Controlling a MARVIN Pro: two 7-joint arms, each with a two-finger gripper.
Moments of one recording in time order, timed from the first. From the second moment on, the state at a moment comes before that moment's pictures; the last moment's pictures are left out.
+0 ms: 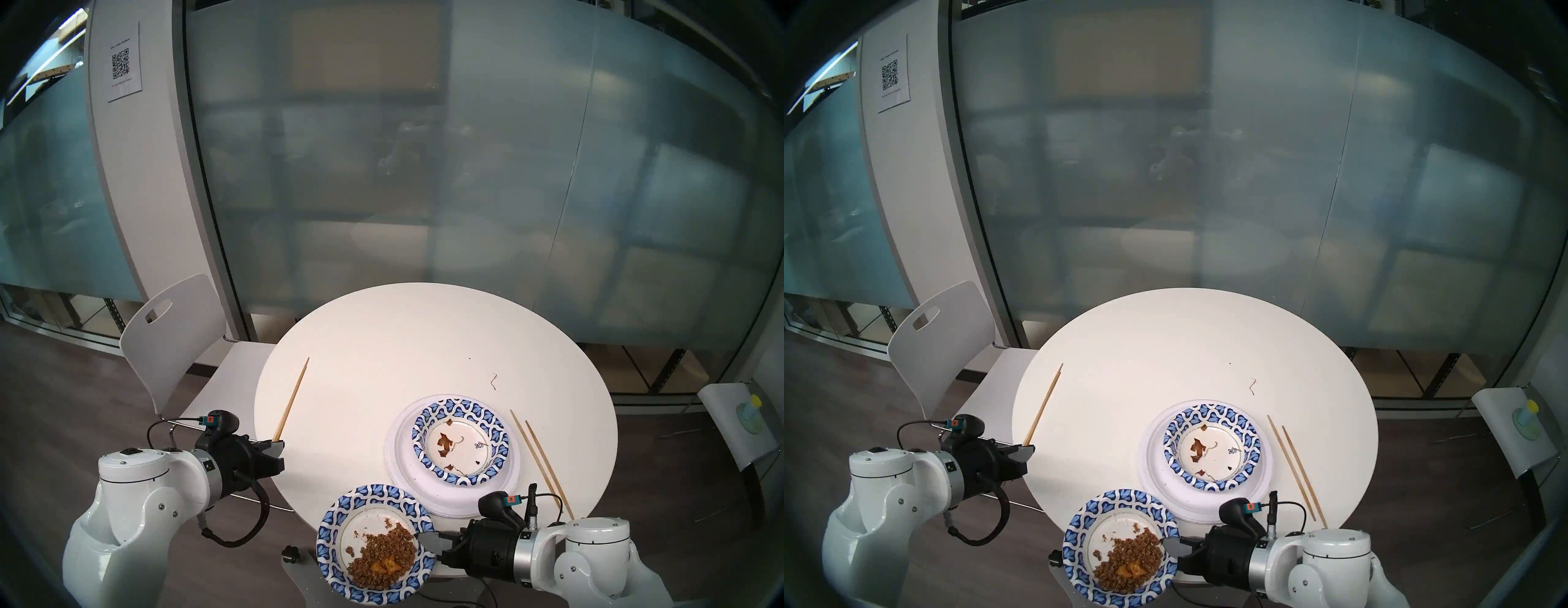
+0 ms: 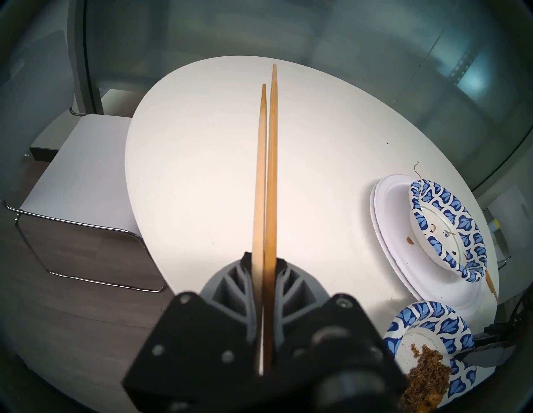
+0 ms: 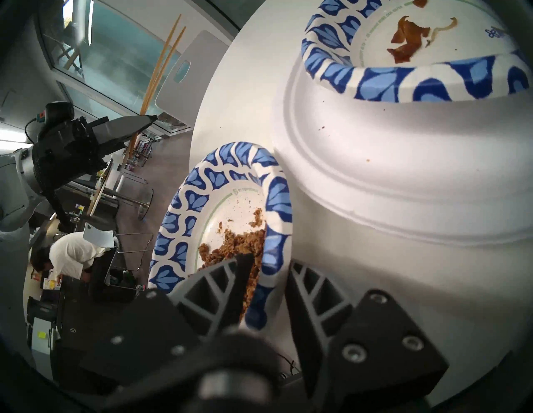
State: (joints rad) left arm 2.18 -1.16 -1.78 -2.27 -0.74 0.84 -0.02; right arm -2.26 -1.31 1.53 -2.17 0.52 0.90 0.45
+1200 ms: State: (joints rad) left arm 2.16 -1.16 -1.76 -2.26 -0.74 0.84 0.00; right arm -2.16 -1.33 1.62 -2.16 0.64 0.96 0.47
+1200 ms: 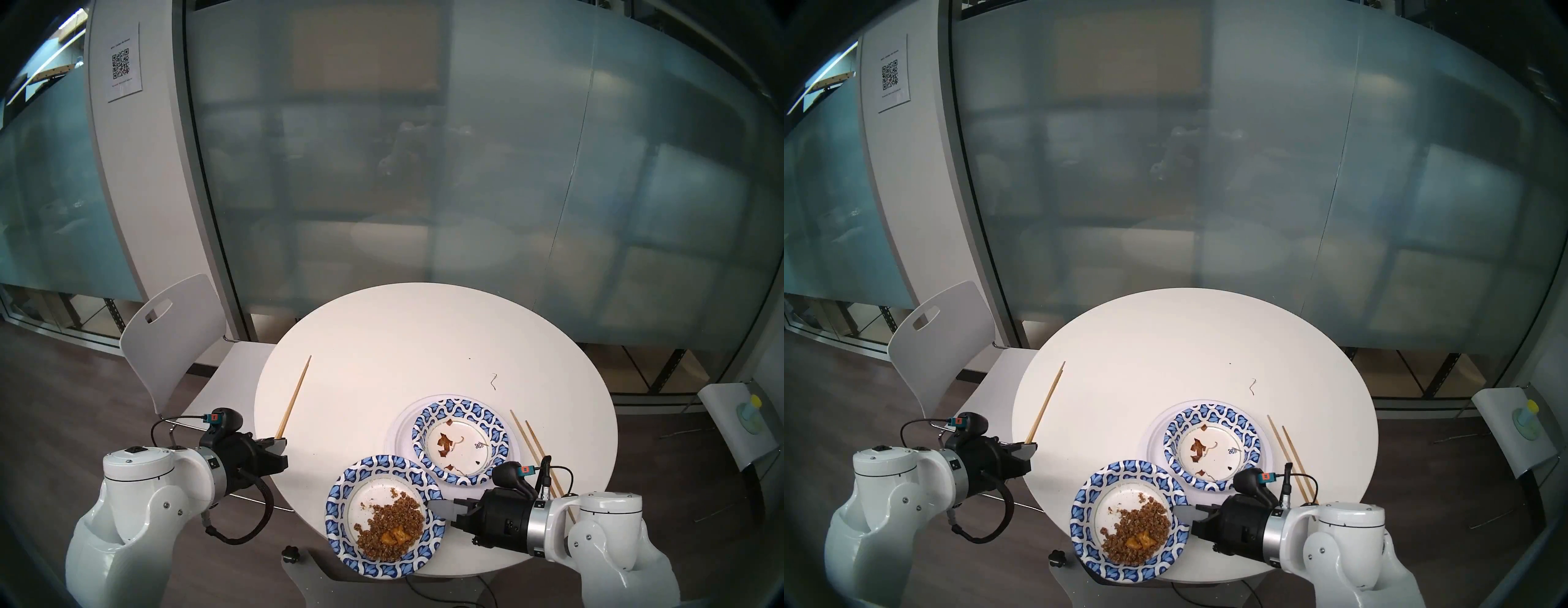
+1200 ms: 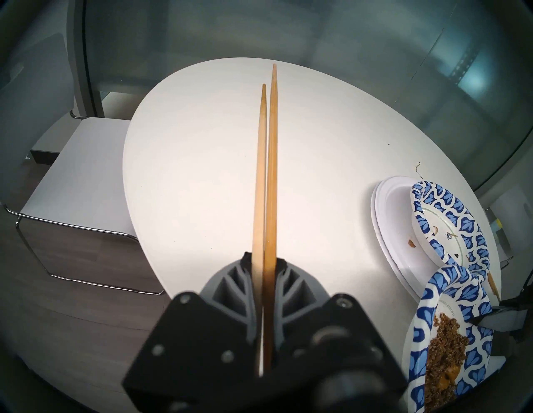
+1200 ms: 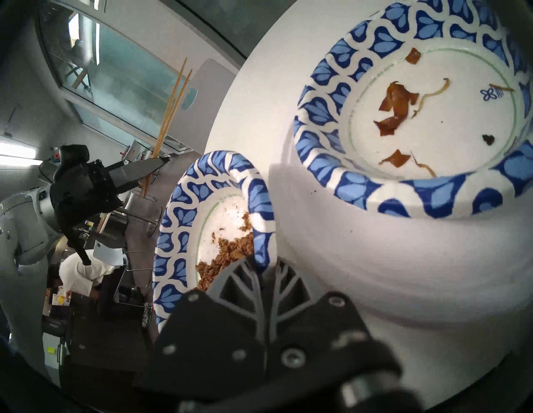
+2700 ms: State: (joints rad) left arm 2.18 -1.17 -1.74 -2.28 -0.70 0.83 0.00; right arm -2.11 -1.10 1.86 -2.07 1.11 0.96 0.26
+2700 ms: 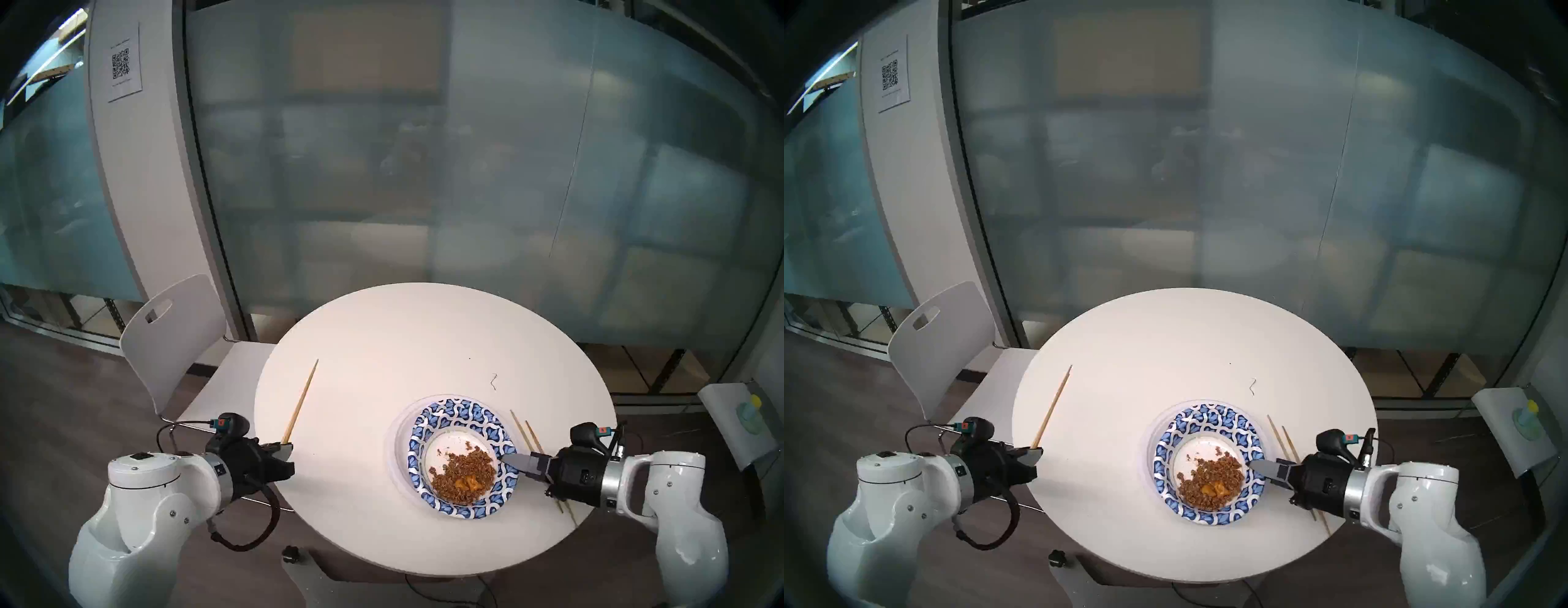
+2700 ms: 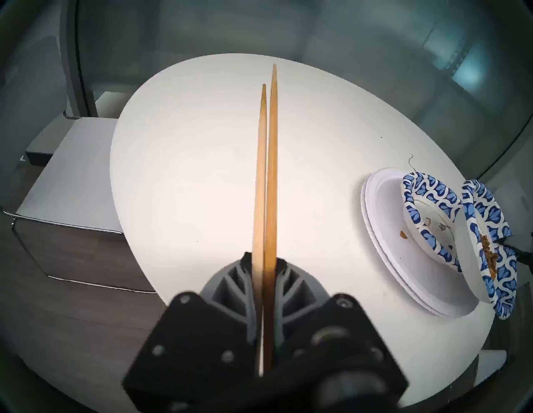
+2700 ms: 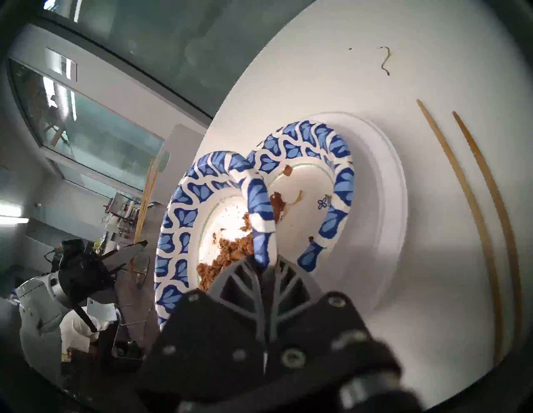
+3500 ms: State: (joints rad) left arm 2.15 -1.18 -1.71 -2.28 -0.70 0.84 0.03; right arm -1.95 -1.00 1.81 -1.92 1.24 0.96 0.23
